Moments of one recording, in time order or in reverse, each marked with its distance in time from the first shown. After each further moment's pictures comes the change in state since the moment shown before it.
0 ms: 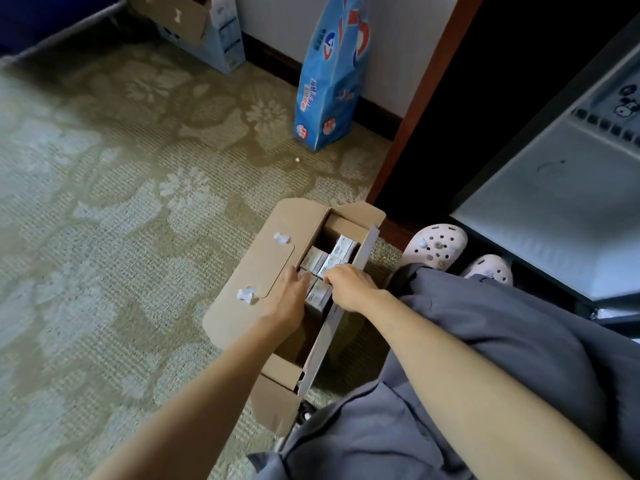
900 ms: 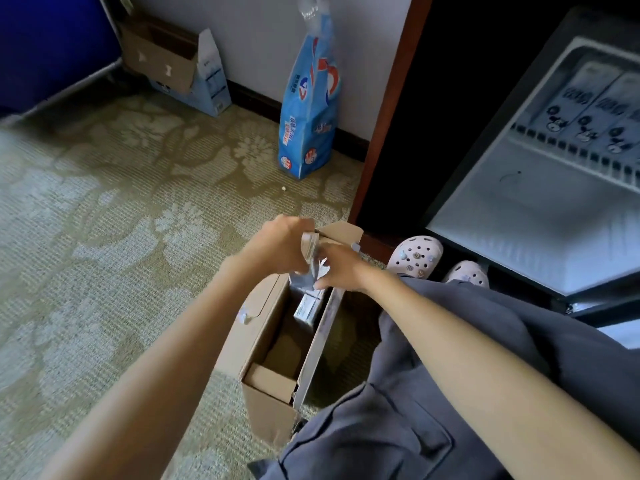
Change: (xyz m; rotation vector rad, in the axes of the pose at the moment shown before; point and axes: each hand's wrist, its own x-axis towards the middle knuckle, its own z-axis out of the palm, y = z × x) left_hand -0.016 0.064 -0.150 0.155 0.012 0.221; right_hand -0.019 0.006 -0.060 0.359 0.100 -0.125
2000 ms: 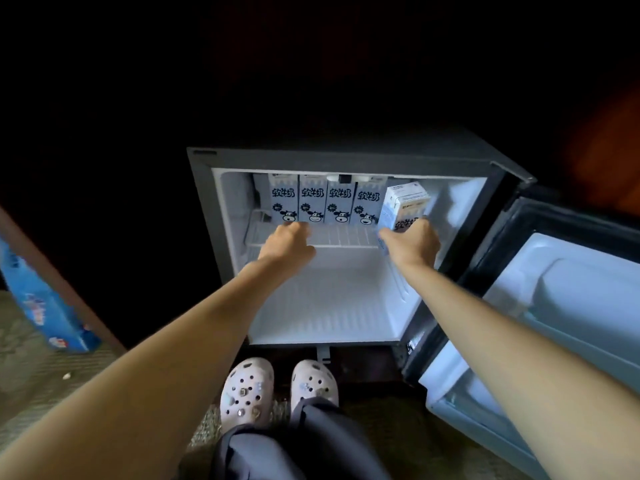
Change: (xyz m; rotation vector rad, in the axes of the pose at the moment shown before) left_hand 0.224 0.347 0.002 -0.132 0.128 0.359; right_hand -0.174 0.280 -0.262 0.506 1.460 0.823
